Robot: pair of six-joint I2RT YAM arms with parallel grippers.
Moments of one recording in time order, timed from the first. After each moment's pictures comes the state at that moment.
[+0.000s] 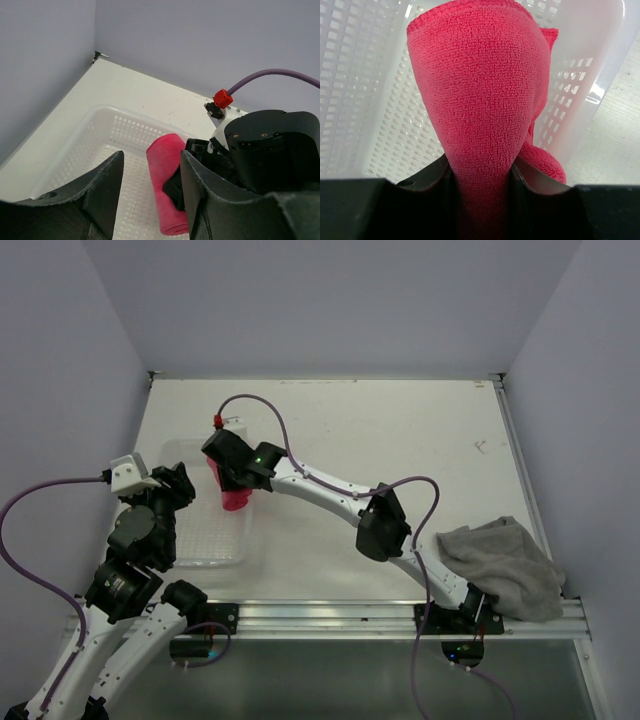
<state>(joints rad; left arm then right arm) -0.51 0.38 0.74 -0.39 -0.74 -0.31 1.09 2.49 2.49 -0.83 0.32 0.66</state>
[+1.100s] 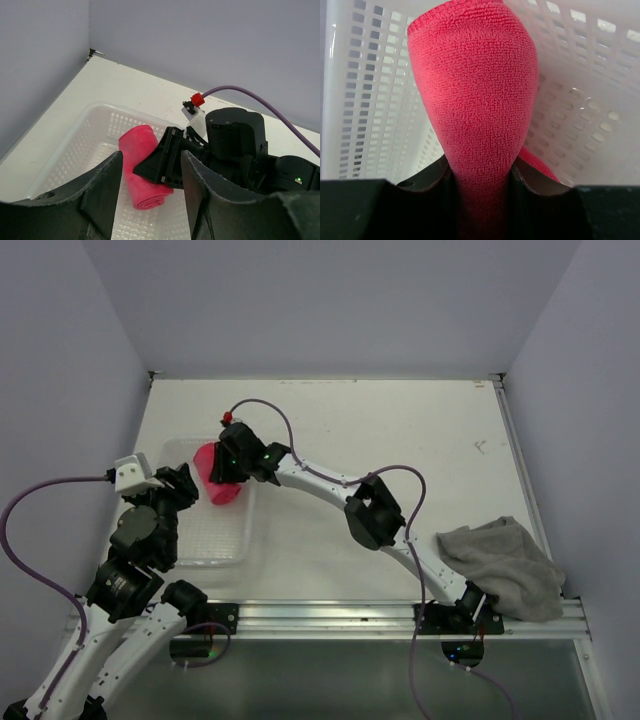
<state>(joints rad) -0.53 0.38 0.73 -0.38 -0.73 -0.31 0.99 2.62 2.41 -0.43 -0.05 0.77</state>
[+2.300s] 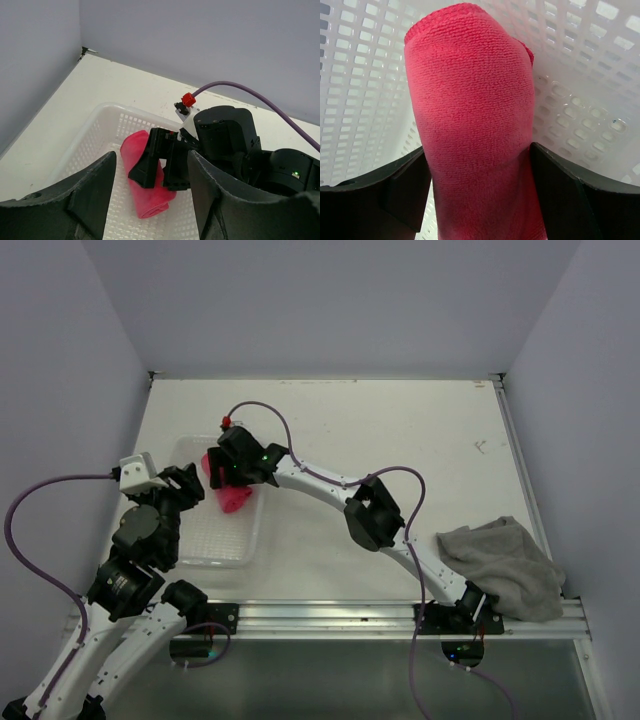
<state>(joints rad) -0.54 0.38 0.72 -0.38 -0.70 -0.30 0.99 2.62 2.43 -0.54 0.04 0.69</state>
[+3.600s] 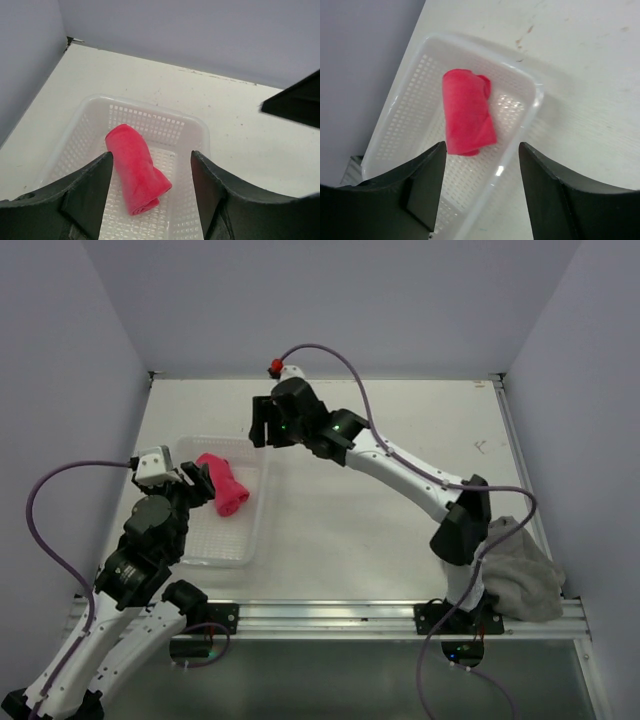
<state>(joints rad) -0.54 0.45 0.72 -0.38 -0.64 -0.28 0.92 1.99 2.00 -0.54 0.15 0.58</state>
